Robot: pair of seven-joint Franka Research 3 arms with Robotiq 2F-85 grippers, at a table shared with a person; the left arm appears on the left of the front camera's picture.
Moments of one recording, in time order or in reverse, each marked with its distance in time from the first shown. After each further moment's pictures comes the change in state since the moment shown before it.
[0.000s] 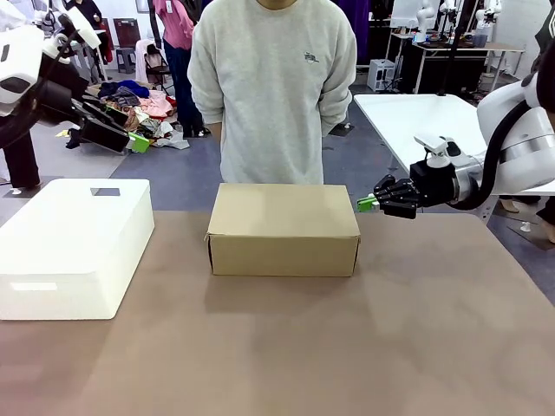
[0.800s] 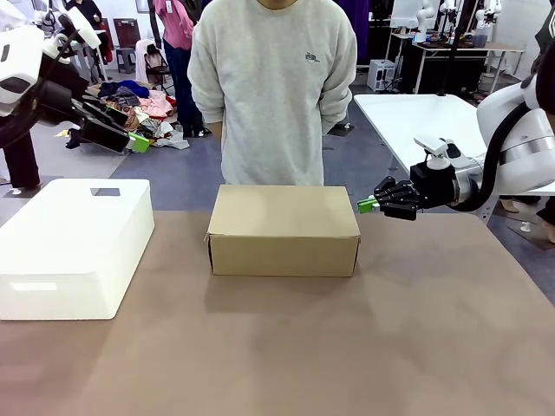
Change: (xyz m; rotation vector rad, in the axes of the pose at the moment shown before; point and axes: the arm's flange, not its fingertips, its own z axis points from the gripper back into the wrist) left arm 0.000 0.000 0.000 0.000 0.000 0.000; right arm -0.005 0.001 0.000 0.000 -0.001 -0.009
